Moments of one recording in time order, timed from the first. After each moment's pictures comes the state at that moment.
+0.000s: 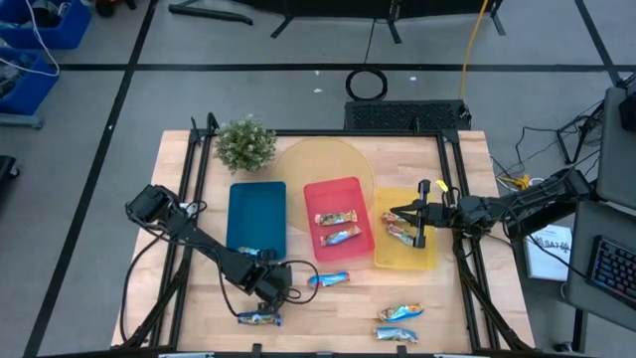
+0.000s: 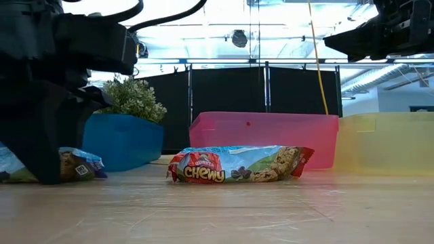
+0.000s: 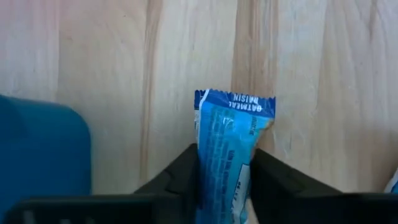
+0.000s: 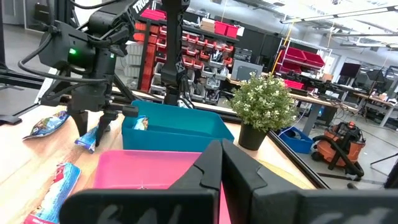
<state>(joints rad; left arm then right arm) -0.56 1.86 1.06 -0.52 -0.11 -0.62 0.27 0.49 0.10 0.45 0.39 -0.23</state>
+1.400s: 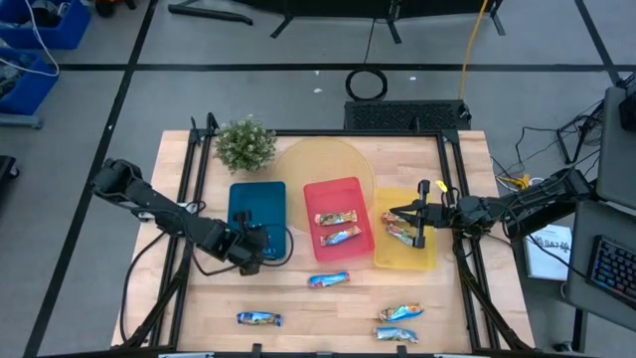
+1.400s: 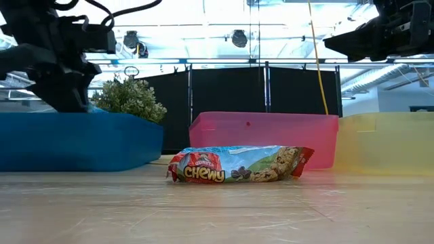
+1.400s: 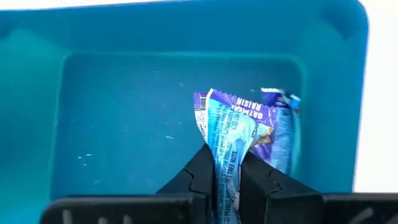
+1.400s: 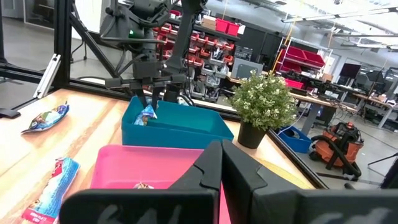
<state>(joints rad) -0.46 1.41 0.80 -0.72 -0.40 -0.53 0.27 0.50 0.10 0.44 0.39 -0.24</state>
